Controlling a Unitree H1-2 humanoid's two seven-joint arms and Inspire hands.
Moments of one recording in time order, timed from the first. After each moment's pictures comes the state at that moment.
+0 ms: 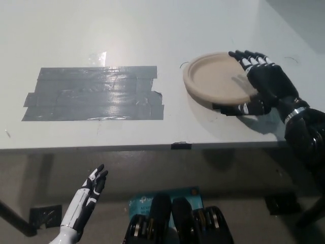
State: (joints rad) left_arm -0.01 0.18 -0.07 0.09 0.09 -0.09 -0.09; right_arm -0.71 -0.48 0.50 0.29 -0.57 0.07 0.02
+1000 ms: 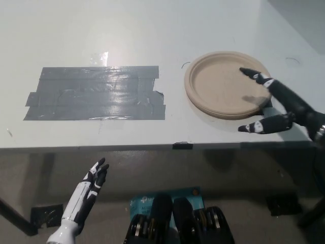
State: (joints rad) left_arm -0.05 0.18 -0.07 0.10 0.09 -0.09 -0.09; right_arm -0.55 -0.59 0.35 -0.01 0.01 0.16 0.19
